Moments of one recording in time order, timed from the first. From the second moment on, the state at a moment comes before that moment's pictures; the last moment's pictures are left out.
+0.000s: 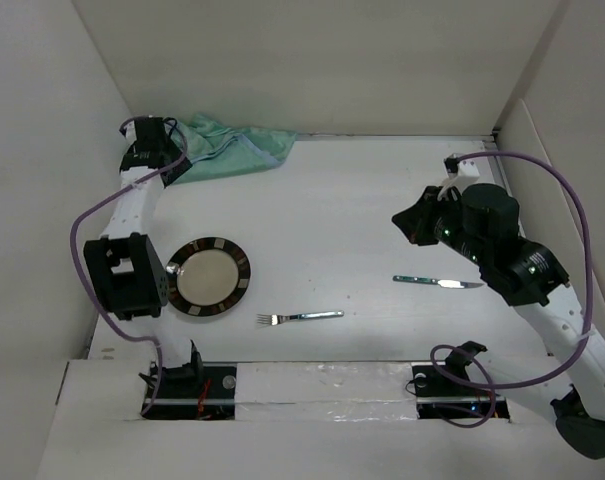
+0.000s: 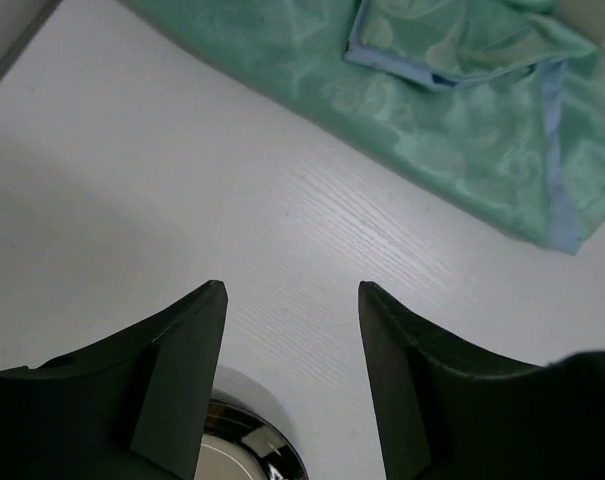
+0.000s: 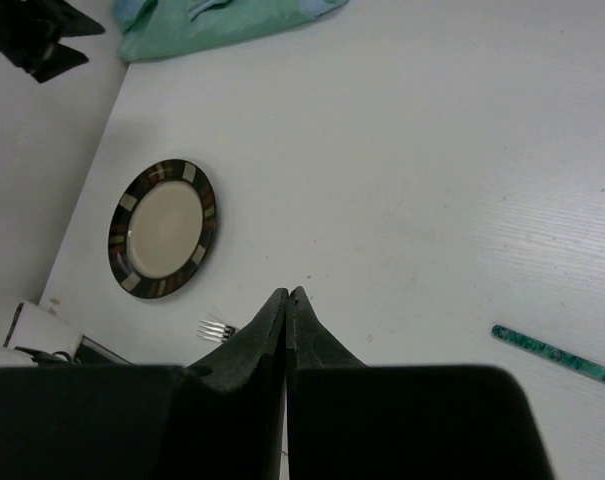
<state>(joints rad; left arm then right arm) 0.11 1.69 1.55 -0.57 -0.18 -0.56 0.58 0.91 1.25 -0.68 0.04 0.50</state>
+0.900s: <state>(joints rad) 0.12 2.40 2.00 -0.46 -0.03 -0.80 0.58 1.03 1.23 -0.69 -0.01 0.58</state>
